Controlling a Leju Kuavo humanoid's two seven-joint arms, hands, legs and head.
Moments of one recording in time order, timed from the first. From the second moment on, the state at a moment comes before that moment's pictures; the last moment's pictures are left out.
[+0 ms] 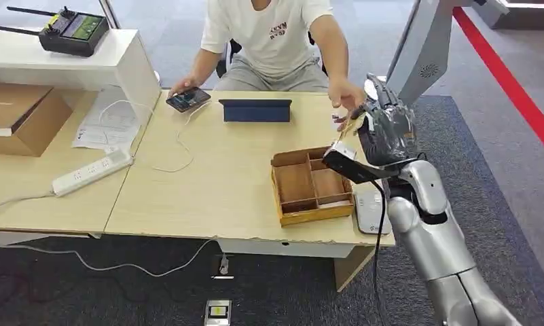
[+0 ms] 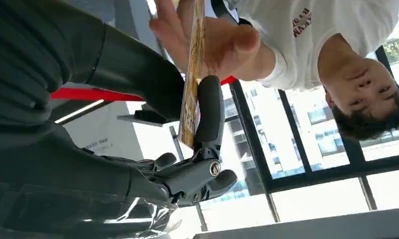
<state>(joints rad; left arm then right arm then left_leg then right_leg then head) -0.13 0.09 0.67 -0.17 -1.36 0.22 -0.13 -0.60 -0.24 0.32 -1.15 0.92 -0.29 -0.17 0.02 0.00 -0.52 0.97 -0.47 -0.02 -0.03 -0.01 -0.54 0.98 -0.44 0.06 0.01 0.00</state>
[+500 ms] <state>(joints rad) -0.13 0.10 0.65 -0.17 -1.38 0.21 -0.16 -0.95 -0.13 0.35 -0.61 0.98 -0.33 -0.21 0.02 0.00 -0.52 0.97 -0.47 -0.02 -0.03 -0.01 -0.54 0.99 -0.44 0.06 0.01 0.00</state>
